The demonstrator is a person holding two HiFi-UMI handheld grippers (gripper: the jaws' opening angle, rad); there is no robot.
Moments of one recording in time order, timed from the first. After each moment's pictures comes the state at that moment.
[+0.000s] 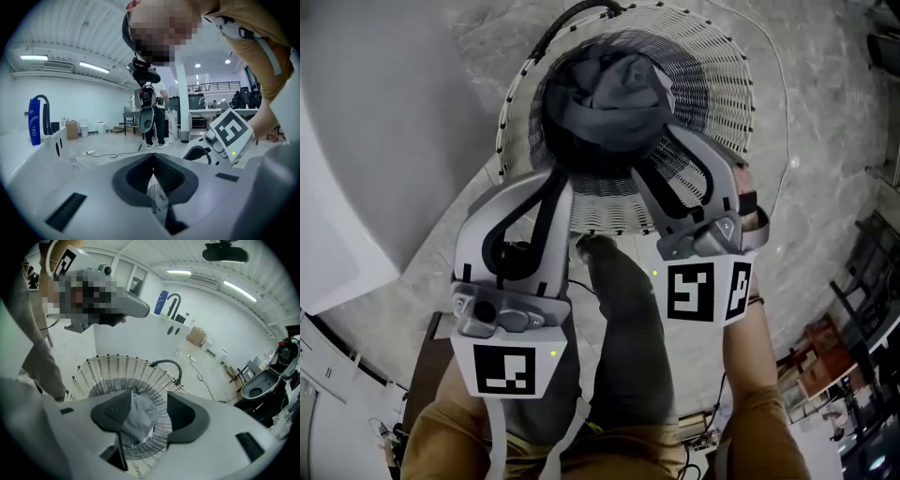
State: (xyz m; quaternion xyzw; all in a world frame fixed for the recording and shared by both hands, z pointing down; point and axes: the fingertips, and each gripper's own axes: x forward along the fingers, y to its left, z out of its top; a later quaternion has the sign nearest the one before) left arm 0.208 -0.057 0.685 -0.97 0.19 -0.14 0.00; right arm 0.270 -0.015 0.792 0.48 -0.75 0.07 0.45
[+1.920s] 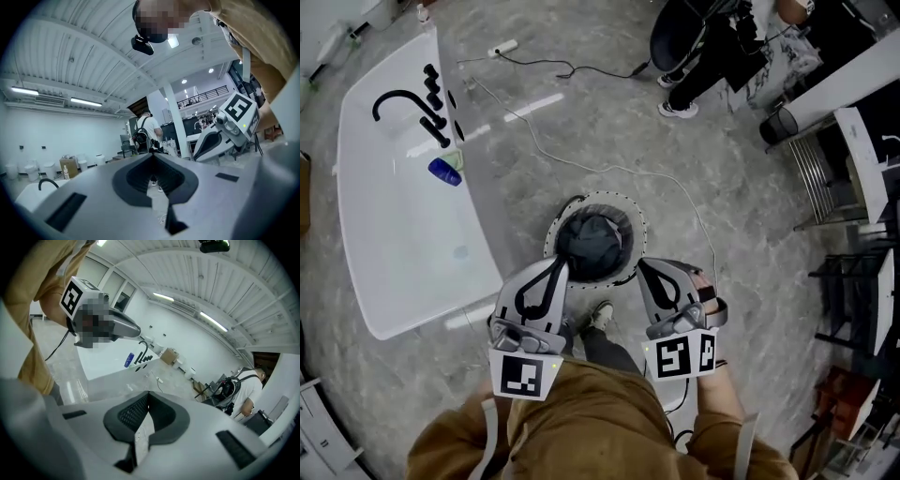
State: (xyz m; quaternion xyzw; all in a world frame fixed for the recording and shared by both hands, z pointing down) left arm 0.186 0.000 0.207 -0.98 0.16 -0.05 0.12; right arm 0.269 0.064 0.275 0.60 -0.69 -0.02 0.40
